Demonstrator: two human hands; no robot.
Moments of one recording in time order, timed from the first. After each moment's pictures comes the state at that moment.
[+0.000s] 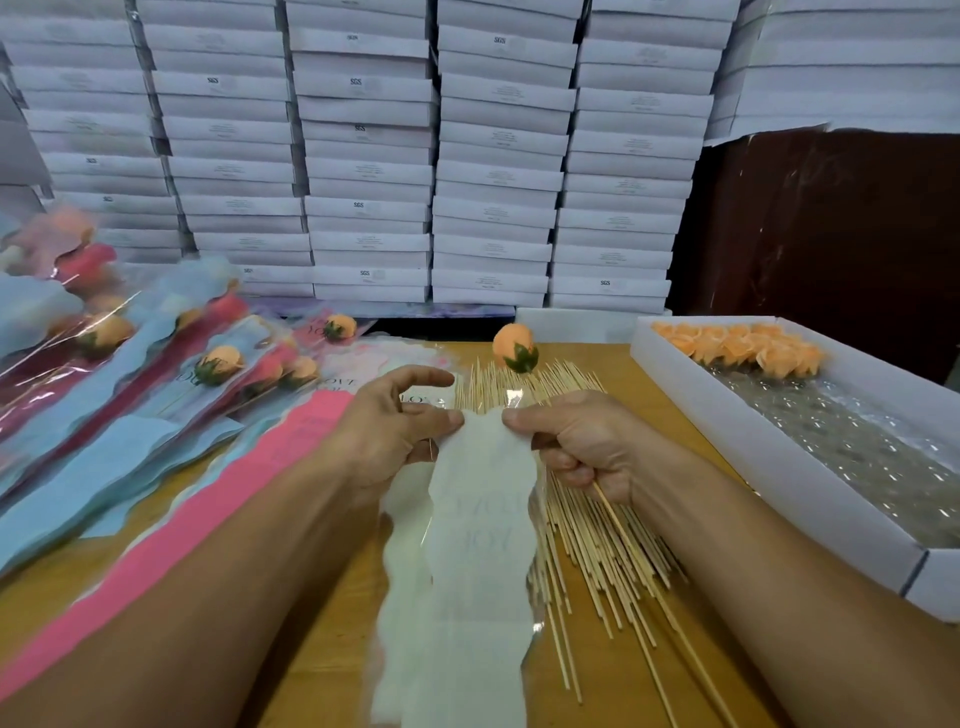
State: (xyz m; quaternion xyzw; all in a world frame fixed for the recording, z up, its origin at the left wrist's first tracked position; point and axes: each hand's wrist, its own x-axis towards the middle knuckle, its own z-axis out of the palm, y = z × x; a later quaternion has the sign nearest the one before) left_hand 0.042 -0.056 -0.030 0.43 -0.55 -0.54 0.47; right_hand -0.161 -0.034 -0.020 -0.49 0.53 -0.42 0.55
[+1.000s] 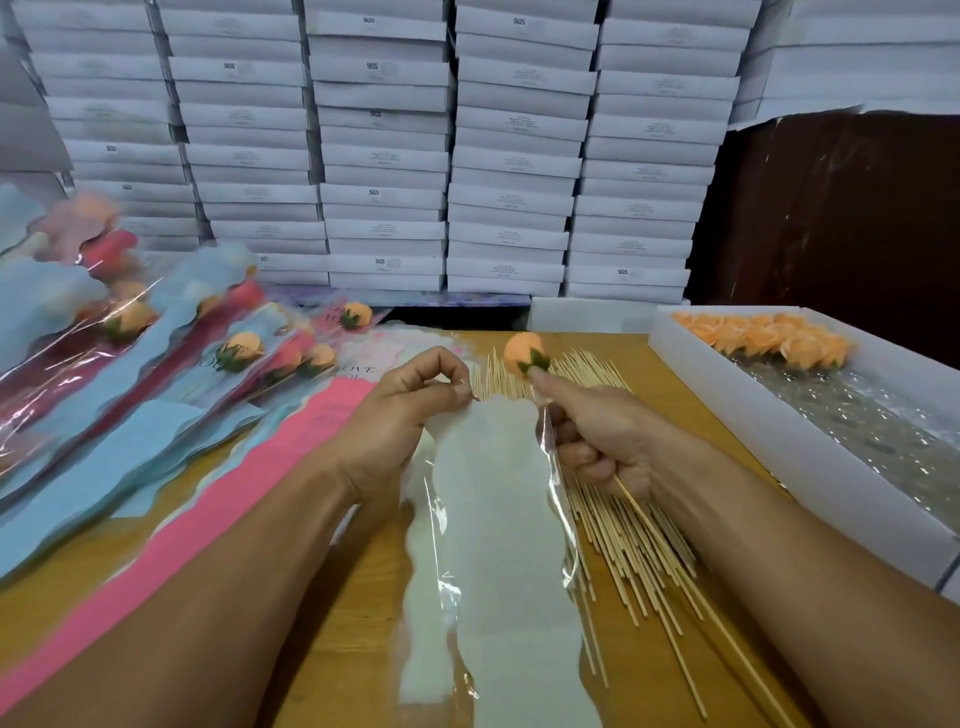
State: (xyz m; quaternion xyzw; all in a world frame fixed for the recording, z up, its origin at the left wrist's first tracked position) left_hand 0.051 -0.049 -0.033 0.33 -0.61 -0.53 0.49; right_hand -0.160 -0.039 -0.025 -0.47 0.54 -0.39 0.58
